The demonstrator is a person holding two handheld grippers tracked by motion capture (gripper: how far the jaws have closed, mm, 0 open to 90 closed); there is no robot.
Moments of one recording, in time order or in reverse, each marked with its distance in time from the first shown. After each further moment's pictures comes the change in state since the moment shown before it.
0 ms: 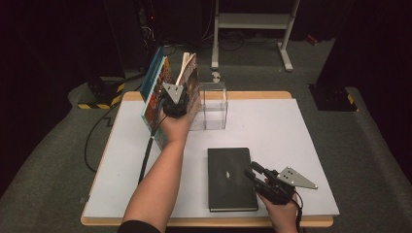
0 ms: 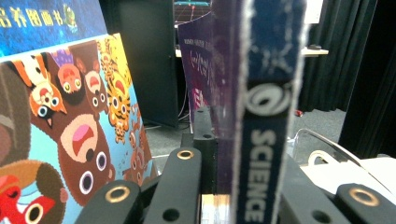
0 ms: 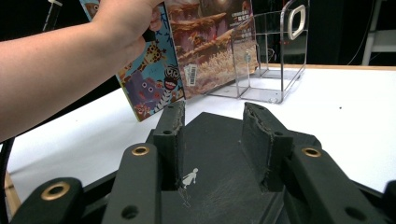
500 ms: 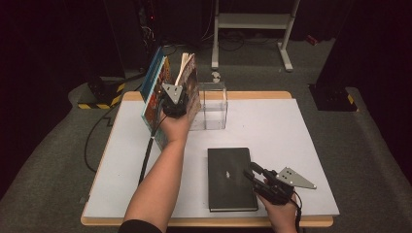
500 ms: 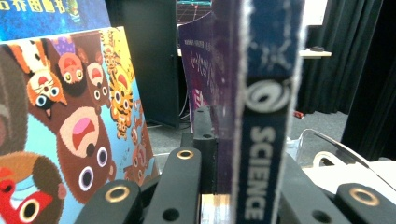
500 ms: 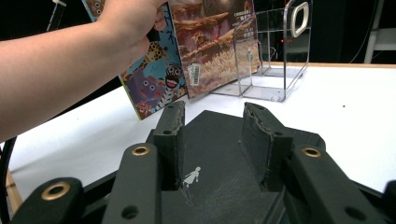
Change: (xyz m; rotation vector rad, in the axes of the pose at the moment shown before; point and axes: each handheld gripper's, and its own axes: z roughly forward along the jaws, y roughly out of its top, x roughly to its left) left arm 0.001 -0.006 0.002 -0.013 0.018 -0.003; right arm 0.001 -0.001 0.001 0.006 0.004 0.000
